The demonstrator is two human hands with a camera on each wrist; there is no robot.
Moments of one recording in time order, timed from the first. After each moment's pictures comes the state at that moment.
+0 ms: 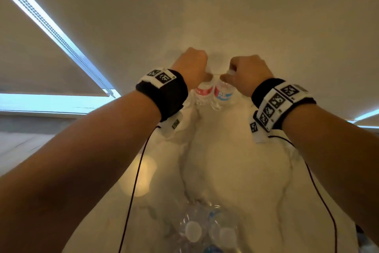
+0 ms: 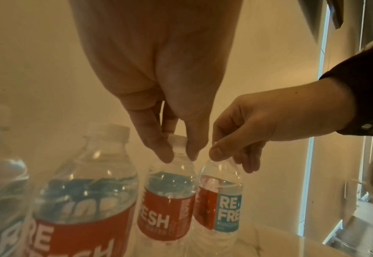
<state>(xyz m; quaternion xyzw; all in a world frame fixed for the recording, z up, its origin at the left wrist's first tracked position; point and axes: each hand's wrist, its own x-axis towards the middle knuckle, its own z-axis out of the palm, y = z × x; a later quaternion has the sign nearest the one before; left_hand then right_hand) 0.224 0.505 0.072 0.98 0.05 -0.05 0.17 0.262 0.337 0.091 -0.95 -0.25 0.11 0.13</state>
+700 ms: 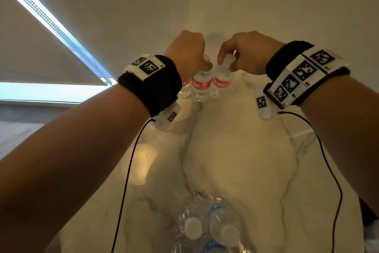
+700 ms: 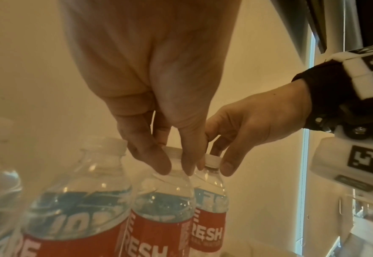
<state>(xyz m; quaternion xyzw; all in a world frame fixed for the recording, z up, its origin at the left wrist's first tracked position) 0.215 0.512 0.074 0.98 0.06 -0.06 0.16 0.282 0.347 0.101 -0.91 -0.37 0.19 0.06</state>
